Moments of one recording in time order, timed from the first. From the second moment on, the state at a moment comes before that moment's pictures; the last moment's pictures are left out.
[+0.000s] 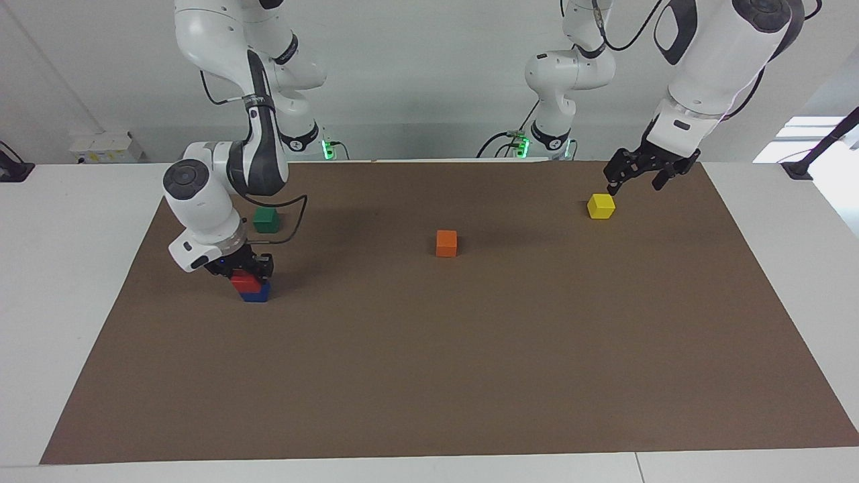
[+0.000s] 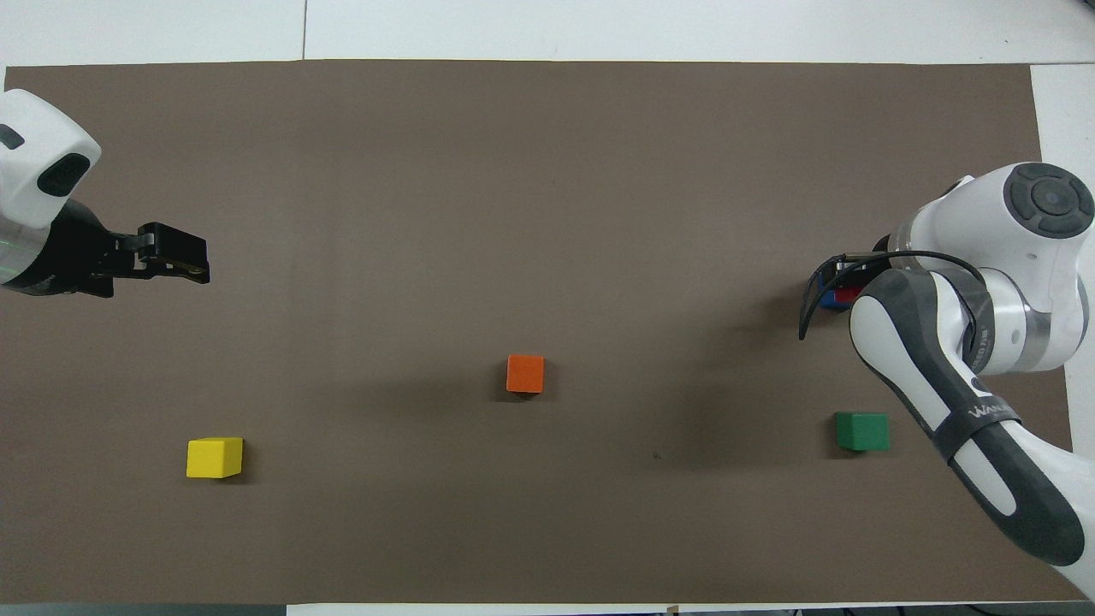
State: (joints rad) left arm 0.01 -0.02 -0.15 -1.64 -0.02 1.59 -0.20; right arm 0.03 0.20 -0.05 -2.04 -0.06 2.21 0.07
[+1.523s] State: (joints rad) left arm 0.01 -0.02 -0.15 -1.64 -0.02 1.59 -0.20; right arm -0.01 -0.05 -0.06 -1.60 0.06 1.55 0.08
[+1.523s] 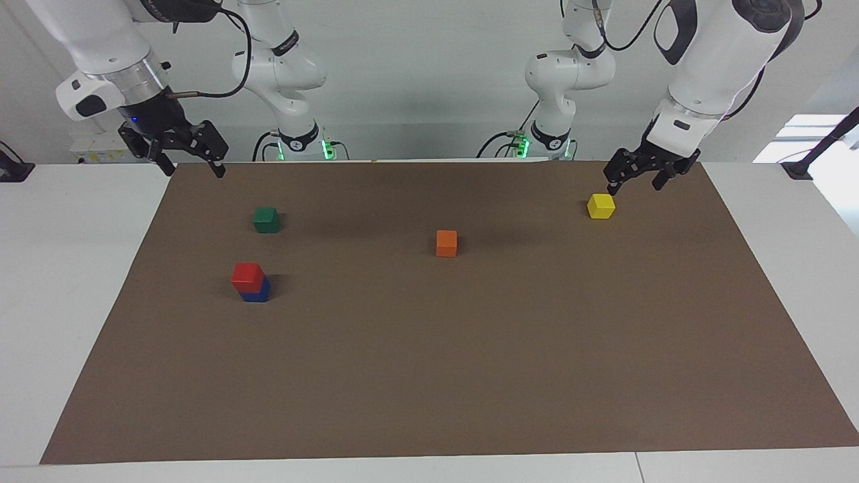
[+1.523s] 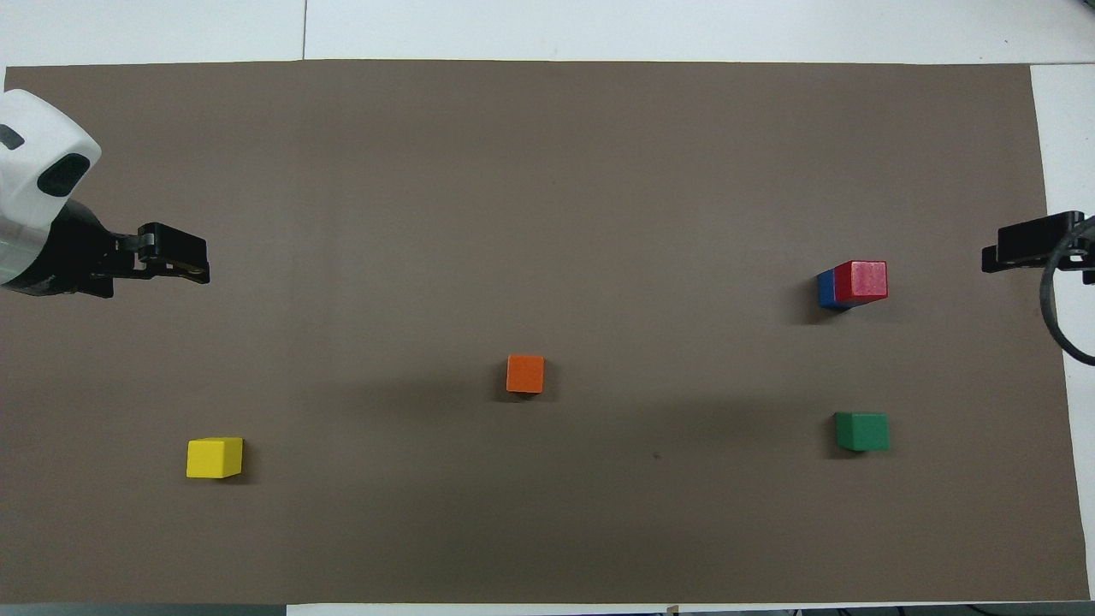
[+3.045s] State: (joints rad) left arm 0.01 -0.02 -0.15 -1.64 -0.02 1.59 -0.20; right arm -0.03 -0.04 -0.06 -1.64 0.01 1.62 0.08
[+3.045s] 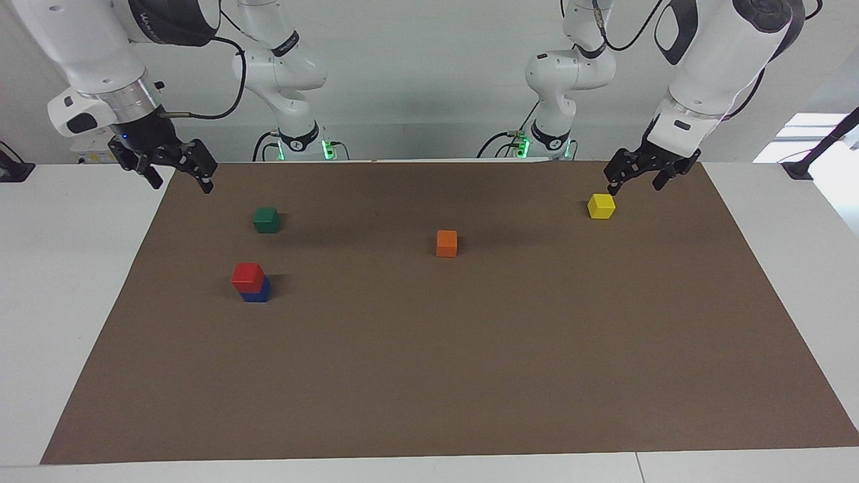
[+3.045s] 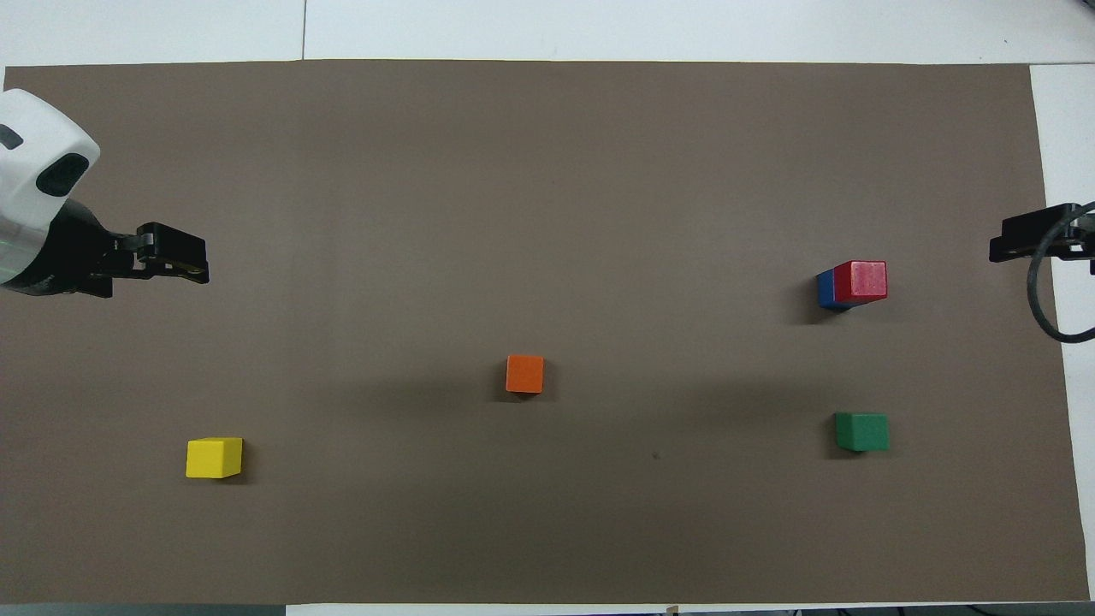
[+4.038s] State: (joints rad) left arm 0.01 -0.02 -0.15 -1.64 -0.02 1.59 -0.20; right arm -0.04 -0.05 -0.06 -1.67 0.01 1.62 0.03
